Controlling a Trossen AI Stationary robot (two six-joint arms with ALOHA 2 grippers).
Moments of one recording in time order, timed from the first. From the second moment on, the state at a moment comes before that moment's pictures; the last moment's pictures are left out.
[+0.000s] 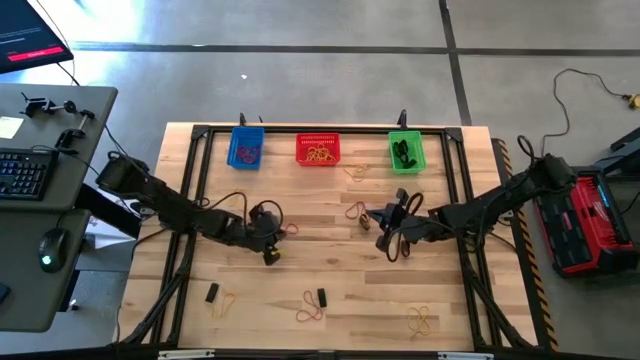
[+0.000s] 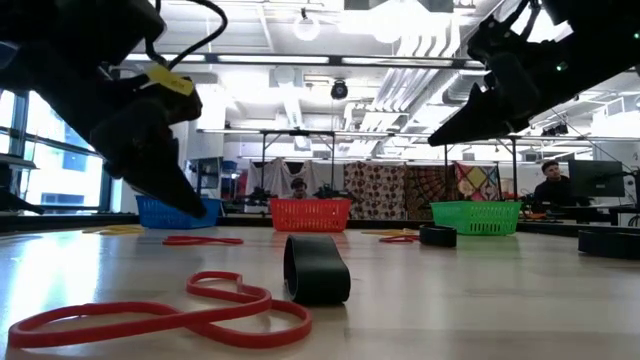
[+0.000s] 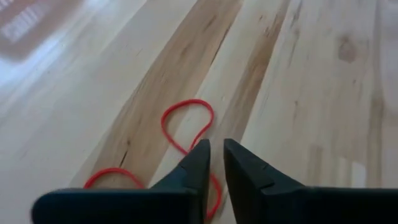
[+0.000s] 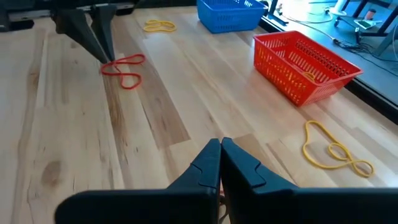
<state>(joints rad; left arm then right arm) -0.33 1.46 0.47 0.13 -0.46 -0.59 0.32 1.25 0.44 0.25 0.68 0.28</state>
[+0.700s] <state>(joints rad) -0.33 1.48 0.47 0.11 -0.53 -0.56 0.32 1.25 0.44 0.25 0.69 0.29</state>
